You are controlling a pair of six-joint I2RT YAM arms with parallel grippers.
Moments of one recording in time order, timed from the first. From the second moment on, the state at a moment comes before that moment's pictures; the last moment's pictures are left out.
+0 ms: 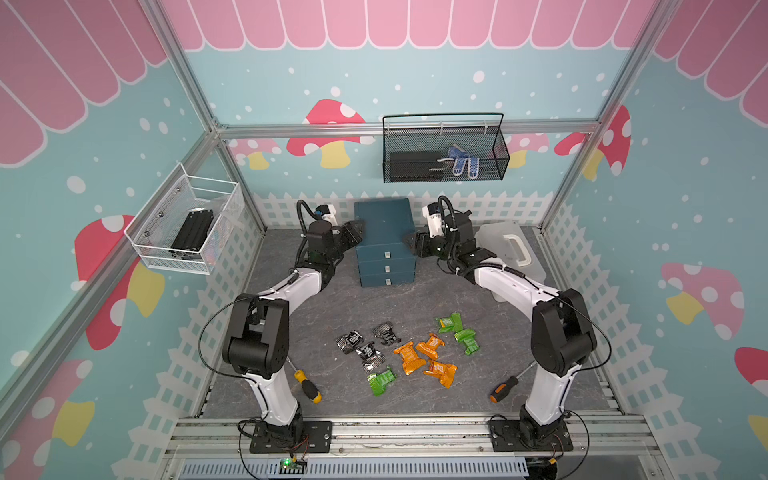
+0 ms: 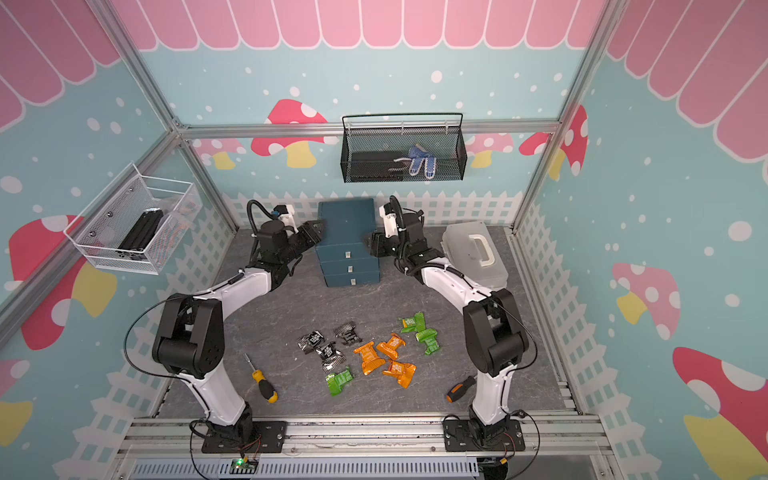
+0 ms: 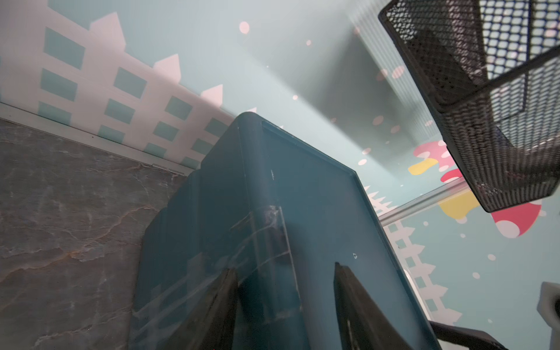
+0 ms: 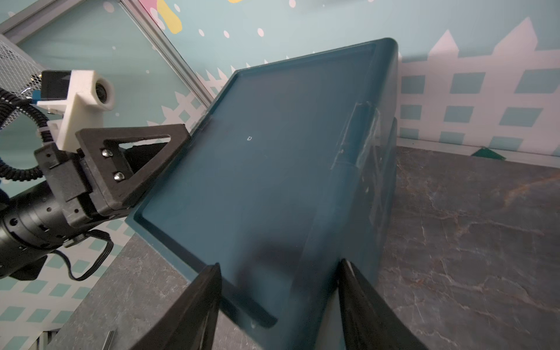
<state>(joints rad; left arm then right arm) -0.19 1.80 1.21 0.40 0.27 -0.70 0.46 1.82 1.42 0.02 -0.32 0.35</state>
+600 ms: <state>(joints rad) -0.23 1.78 1.26 0.22 0.25 -0.62 0.42 1.72 1.42 -0.12 -0.25 0.33</state>
